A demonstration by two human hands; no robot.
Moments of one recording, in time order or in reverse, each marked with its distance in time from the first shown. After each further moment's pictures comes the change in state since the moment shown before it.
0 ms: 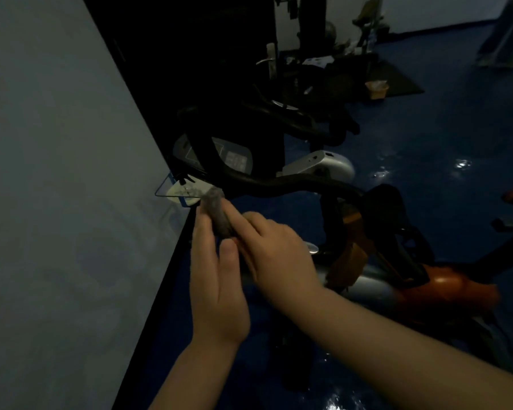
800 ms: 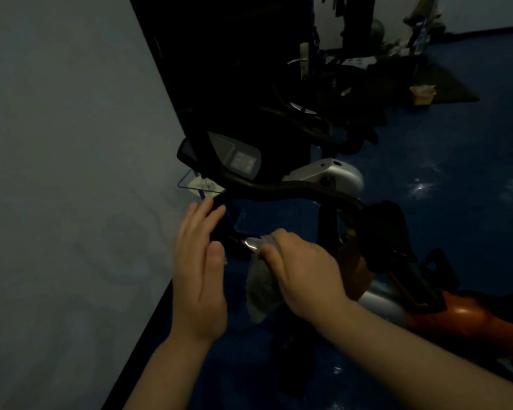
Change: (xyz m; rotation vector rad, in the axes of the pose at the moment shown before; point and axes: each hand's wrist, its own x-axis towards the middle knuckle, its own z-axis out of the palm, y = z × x) left_hand -0.002 0.009 0.013 0.291 0.109 0.153; right_hand -0.022 0.053 -0.030 0.023 -0.271 0.105
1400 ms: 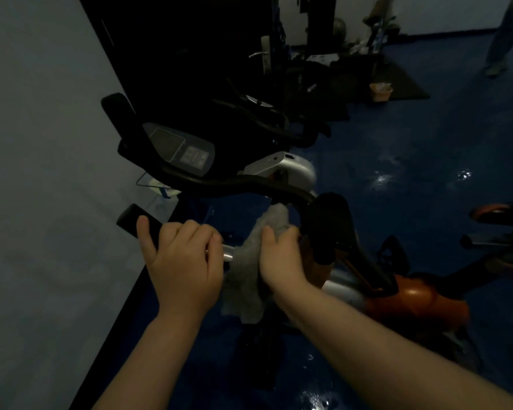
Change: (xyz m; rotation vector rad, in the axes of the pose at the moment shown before) left_hand 0.007 -0.012 0.066 0.742 0.008 0.089; right_hand 0.010 0.038 0.003 0.923 0.078 0.933
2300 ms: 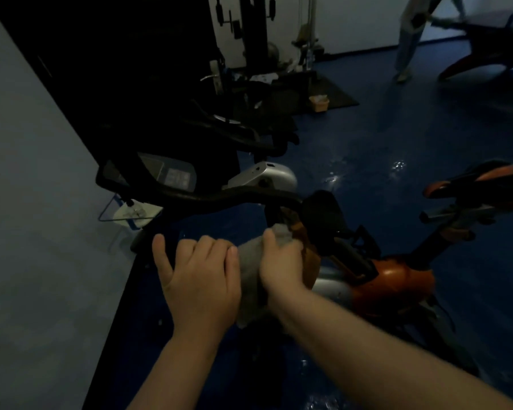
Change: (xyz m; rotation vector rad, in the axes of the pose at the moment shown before) left_hand 0.003 -0.014 -0.011 -0.066 -0.131 0.156; right_hand -0.022 -0.002 0.027 0.117 0.285 0.078
